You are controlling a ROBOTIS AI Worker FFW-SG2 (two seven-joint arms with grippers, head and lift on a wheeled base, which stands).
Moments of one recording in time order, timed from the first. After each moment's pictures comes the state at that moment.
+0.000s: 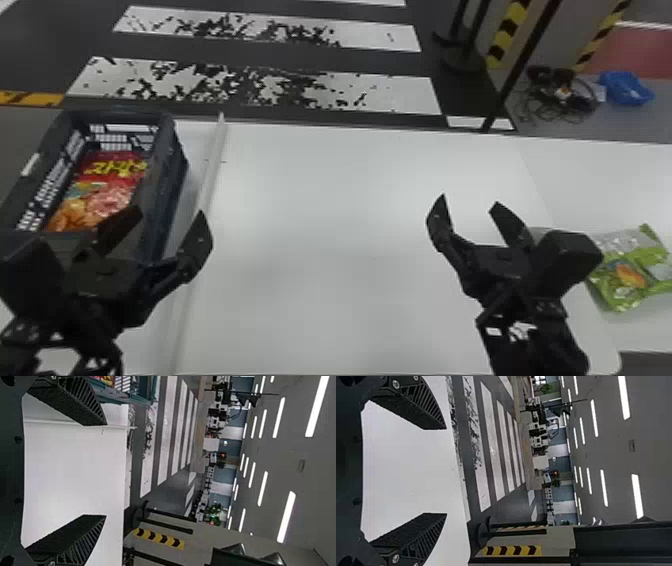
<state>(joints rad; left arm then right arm) 0.67 0.03 0.09 -2.31 0.17 0.31 -0.23 0.55 -0.07 0.02 -2.08 -0.19 0.10 -0.09</state>
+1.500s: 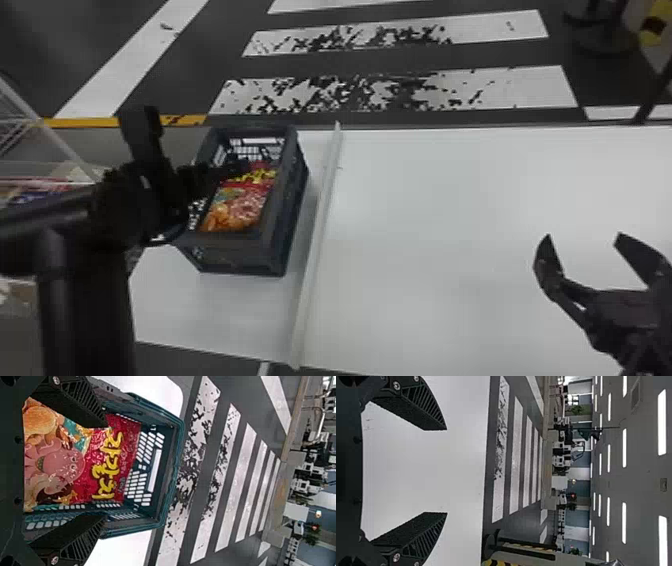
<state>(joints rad) -0.09 0.20 0.37 -1.97 0.24 1.22 -0.18 0.58 -0.13 0.11 -2.05 -0.05 0.14 -0.09</state>
